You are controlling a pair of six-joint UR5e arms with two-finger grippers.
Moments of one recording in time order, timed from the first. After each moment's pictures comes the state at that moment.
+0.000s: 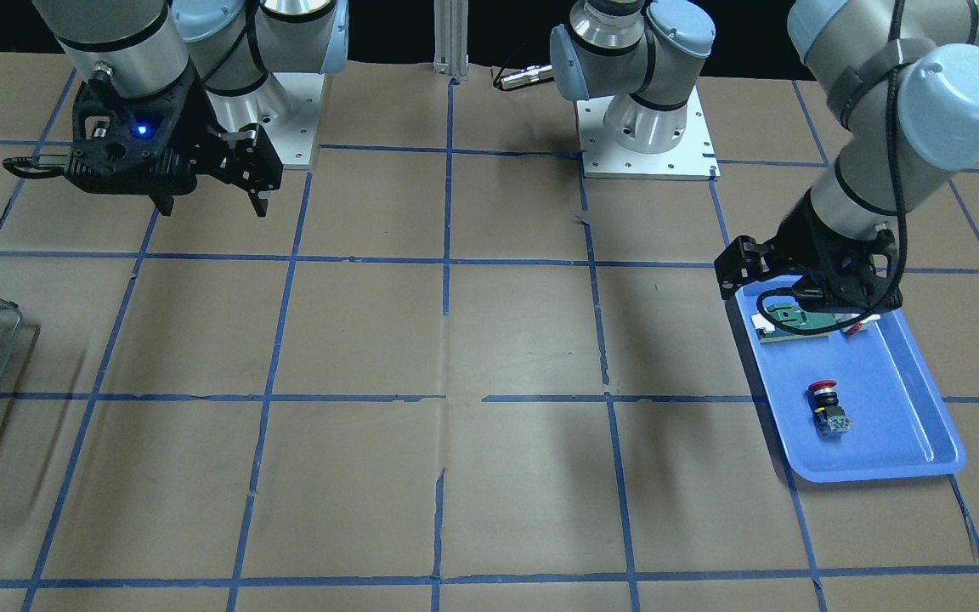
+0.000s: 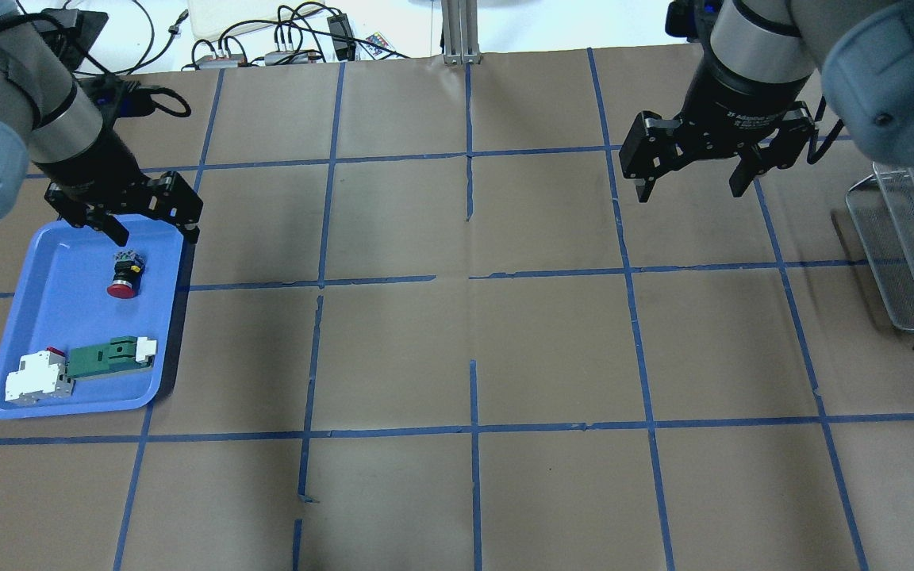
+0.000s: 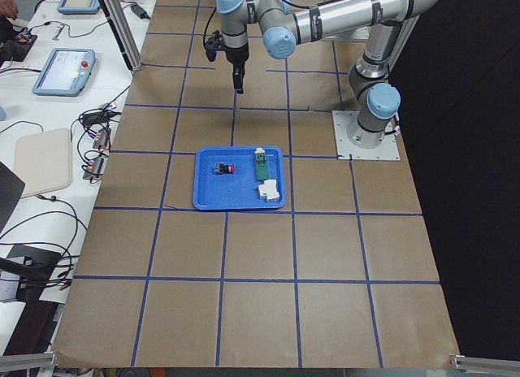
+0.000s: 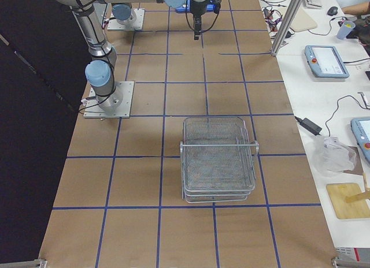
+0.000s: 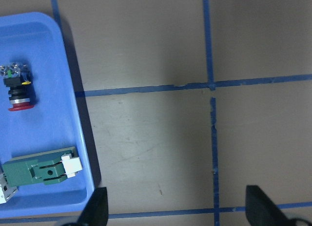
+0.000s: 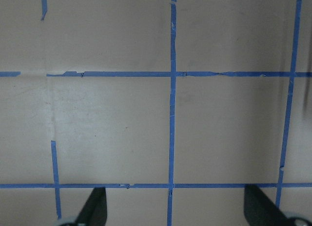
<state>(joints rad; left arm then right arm) -1.29 -1.67 -1.75 -1.37 1.59 0.29 1.60 -1.58 1.58 -1.55 -1.58 0.02</state>
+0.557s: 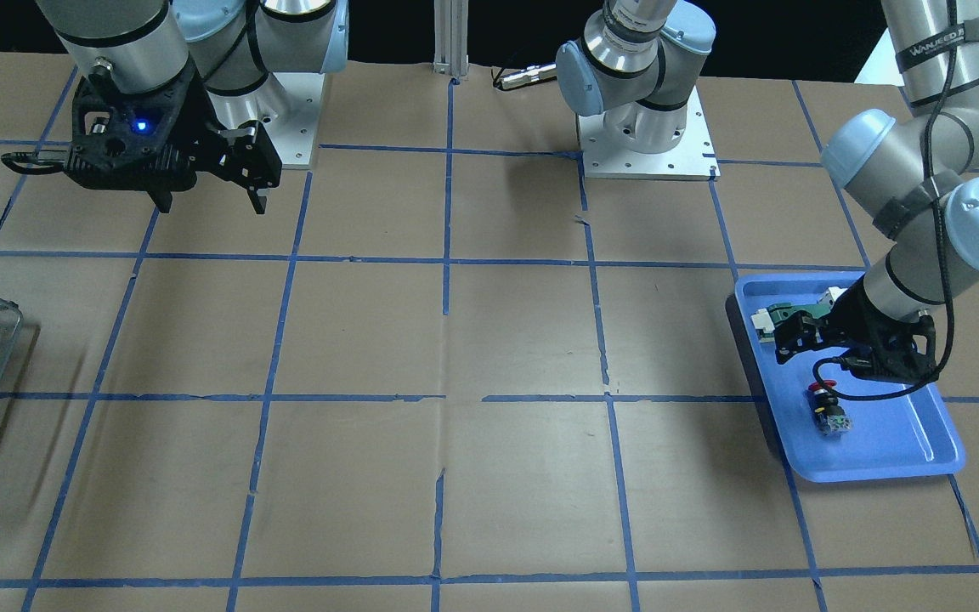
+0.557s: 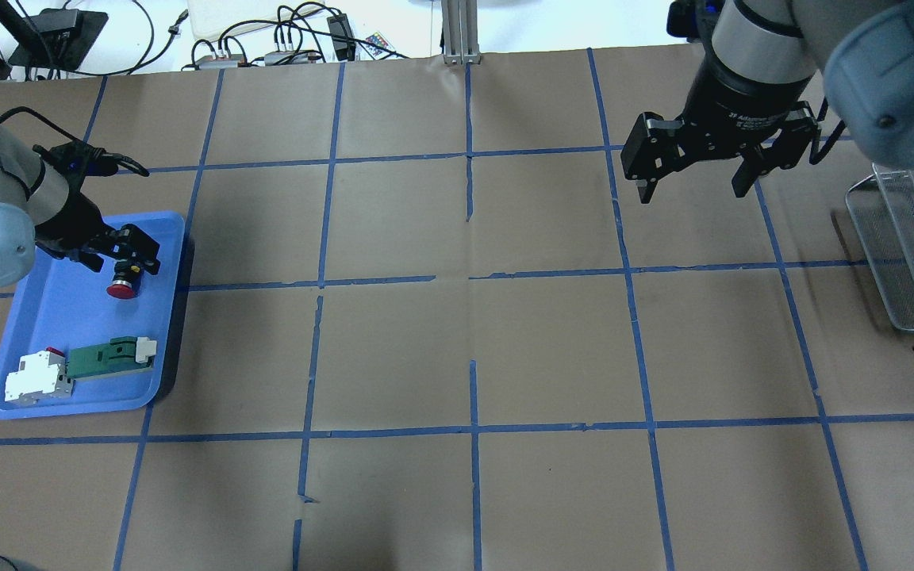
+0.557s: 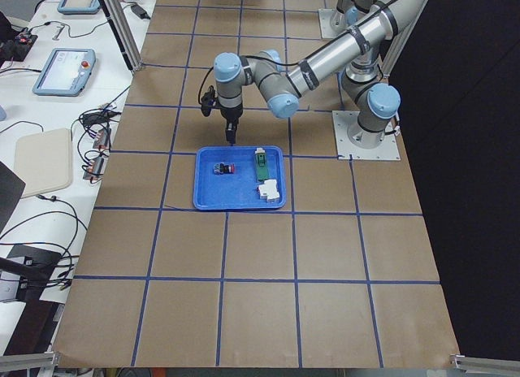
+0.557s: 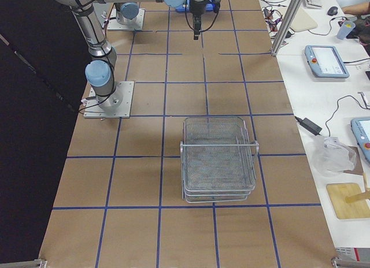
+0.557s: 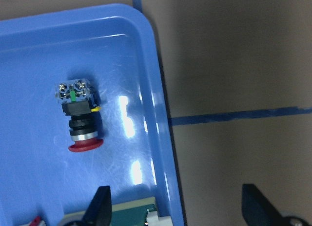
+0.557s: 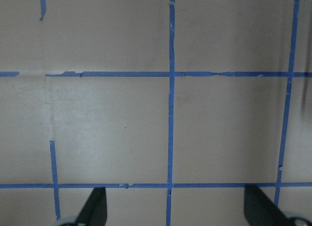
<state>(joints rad) -1.08 -1.85 -1.89 -0.99 1.55 0.58 1.61 -1.58 1.58 -1.55 -1.58 0.02</state>
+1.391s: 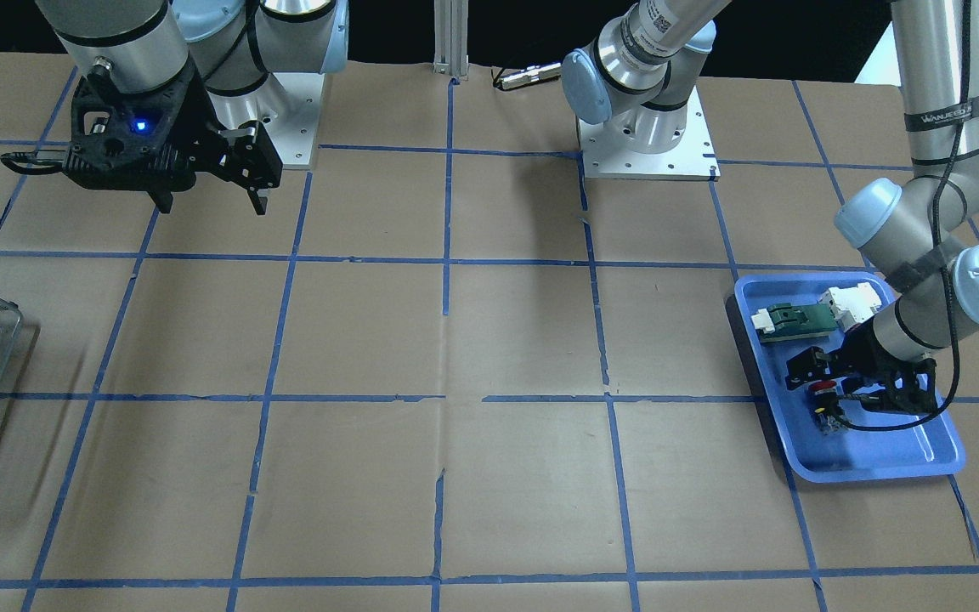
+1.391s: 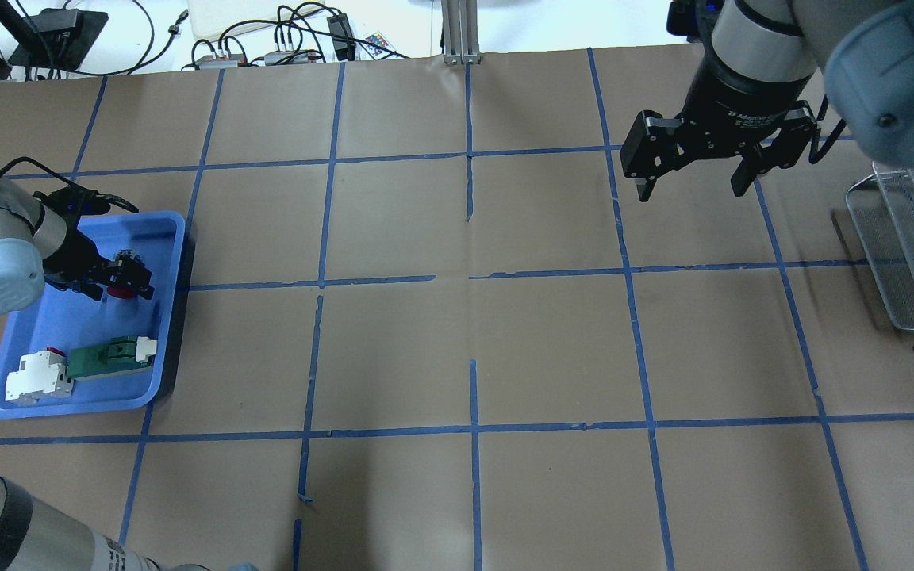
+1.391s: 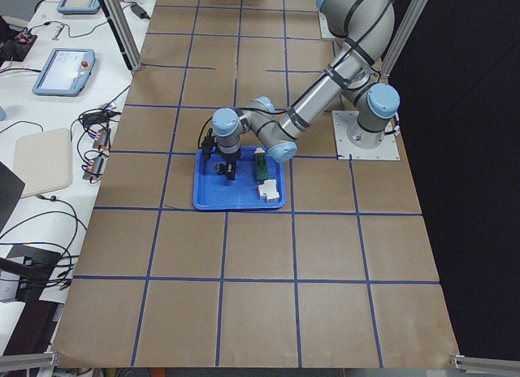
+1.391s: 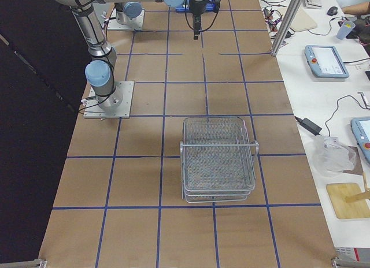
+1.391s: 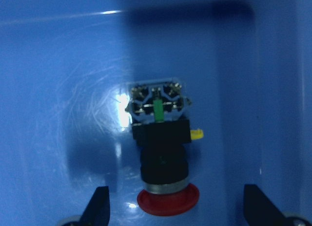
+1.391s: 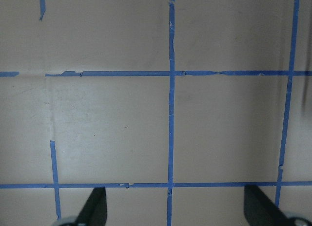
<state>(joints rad) -1.00 -2.01 -1.90 -0.86 1.53 0.62 1.61 -1.58 1.58 -1.55 -1.57 0.03</state>
